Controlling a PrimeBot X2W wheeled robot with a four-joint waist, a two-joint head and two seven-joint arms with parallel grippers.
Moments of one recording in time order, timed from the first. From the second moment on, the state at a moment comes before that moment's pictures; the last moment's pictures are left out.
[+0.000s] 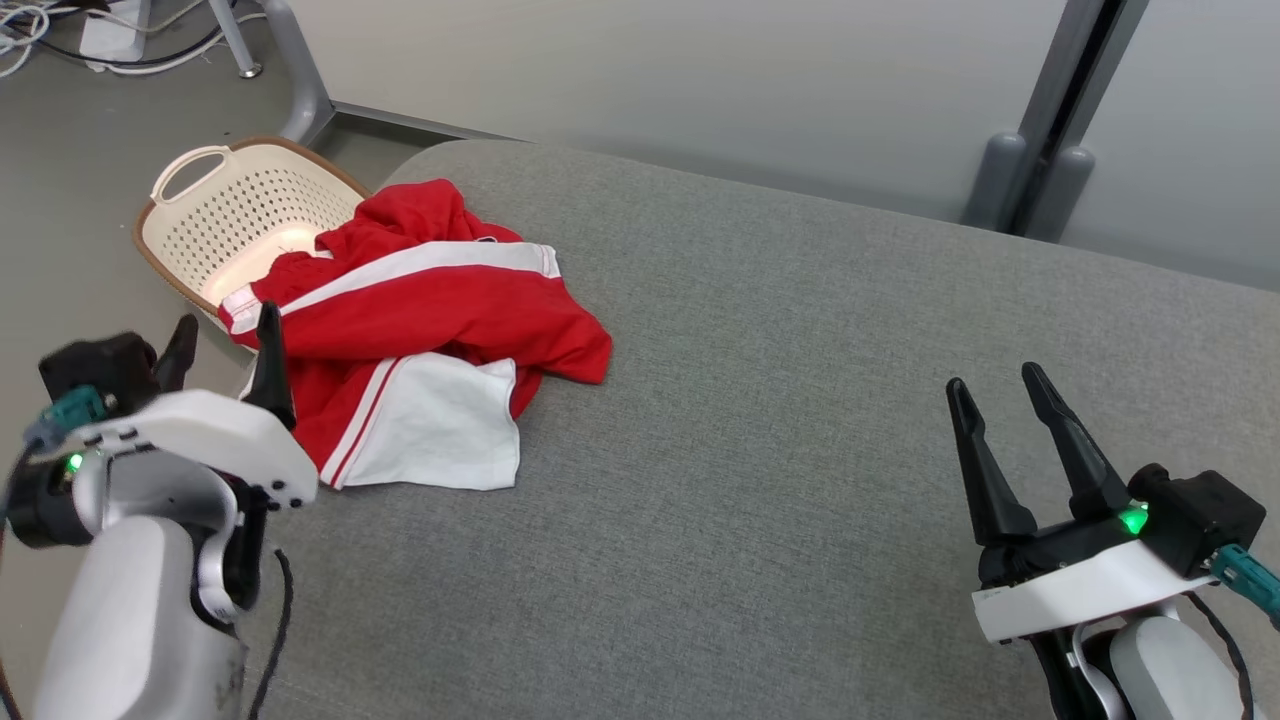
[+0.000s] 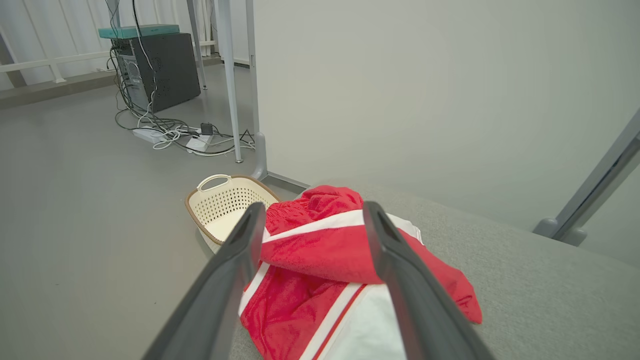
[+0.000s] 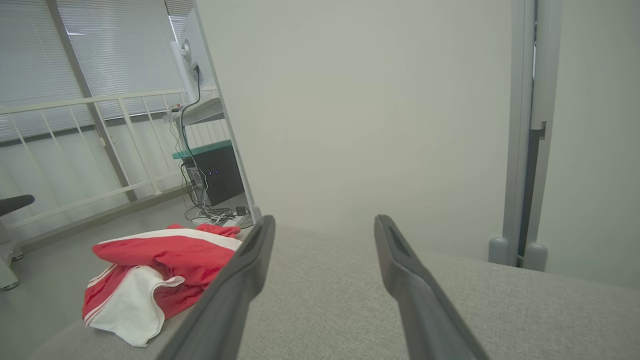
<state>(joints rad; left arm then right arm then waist) -0.34 0.16 0.00 0.31 -0.32 0.07 0.05 -0.19 -0.23 0.29 0.19 0.42 0.13 -0.26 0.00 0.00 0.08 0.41</state>
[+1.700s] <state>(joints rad) -0.79 0.46 -0.10 0.66 -0.45 -0.12 0.48 -0.27 -0.21 0.29 0.21 0.43 0.13 -0.26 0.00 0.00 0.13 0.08</state>
